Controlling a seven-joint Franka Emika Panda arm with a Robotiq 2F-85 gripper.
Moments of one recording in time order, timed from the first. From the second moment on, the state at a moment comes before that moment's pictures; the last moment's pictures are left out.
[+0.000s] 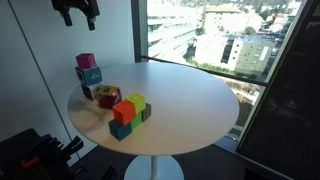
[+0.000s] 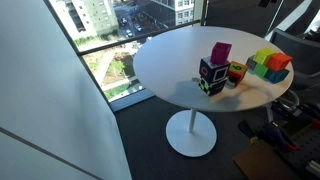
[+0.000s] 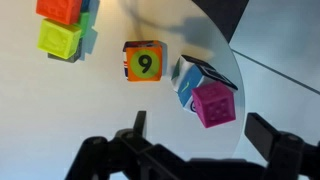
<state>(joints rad) 0.14 -0.51 -0.01 -2.38 0.12 1.95 -0.20</state>
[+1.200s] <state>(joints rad) 0.15 -0.45 0.04 -2.37 0.12 1.97 -0.20</state>
